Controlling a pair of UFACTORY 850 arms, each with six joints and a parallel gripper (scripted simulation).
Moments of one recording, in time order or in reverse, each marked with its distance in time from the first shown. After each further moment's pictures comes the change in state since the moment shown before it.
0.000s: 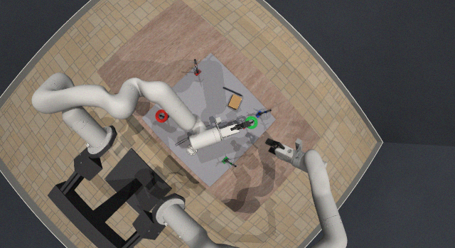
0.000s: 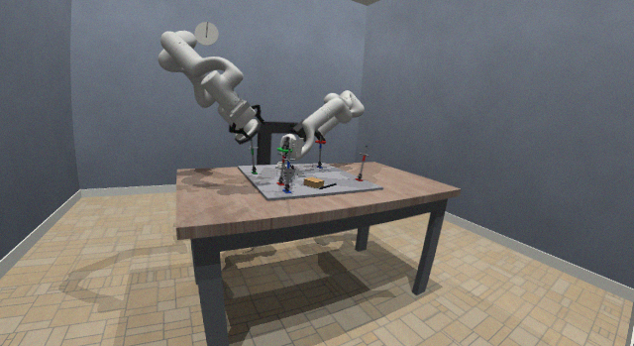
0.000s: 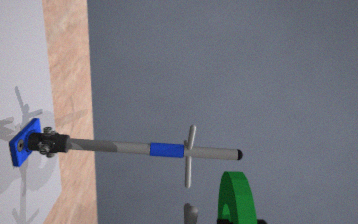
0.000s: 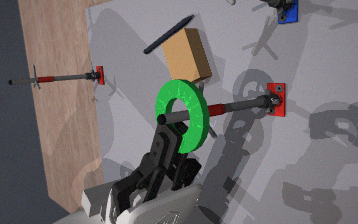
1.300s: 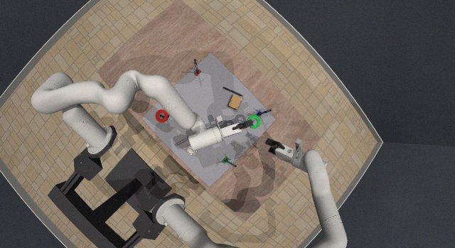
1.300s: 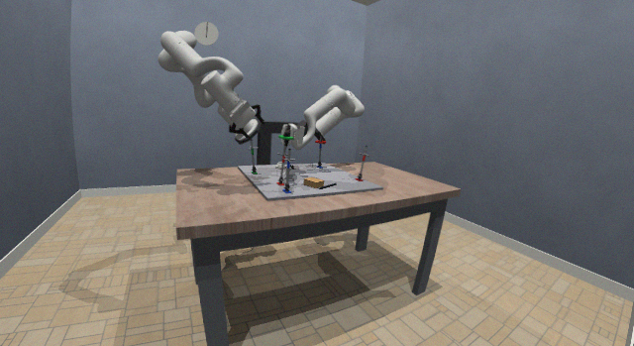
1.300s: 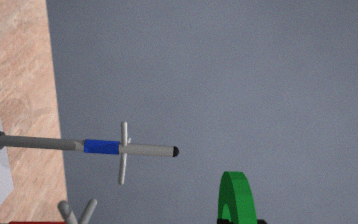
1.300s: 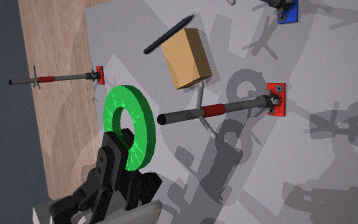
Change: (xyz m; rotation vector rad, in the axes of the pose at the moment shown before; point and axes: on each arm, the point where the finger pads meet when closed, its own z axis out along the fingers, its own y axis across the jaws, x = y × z) left arm -0.002 0.059 -0.001 0.004 -0.002 0.000; right arm 0.000 0.000 0.000 0.000 0.000 0.000
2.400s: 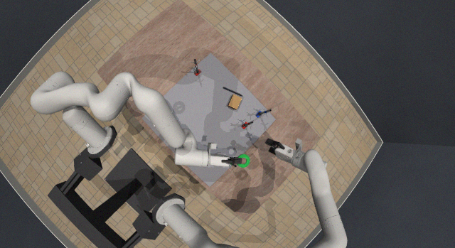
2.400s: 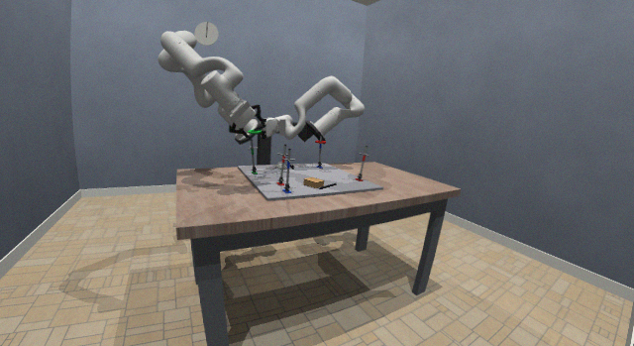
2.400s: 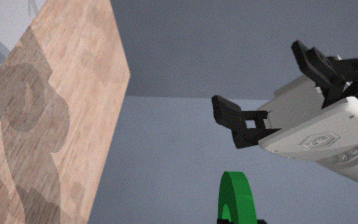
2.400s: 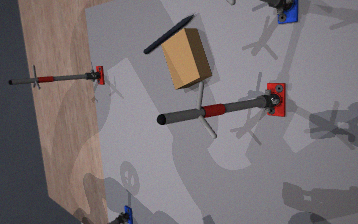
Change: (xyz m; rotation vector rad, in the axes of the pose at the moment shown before) left arm -0.160 -0.002 -0.118 0.140 -0.423 0.091; right arm 0.000 0.000 0.000 0.000 0.000 0.000
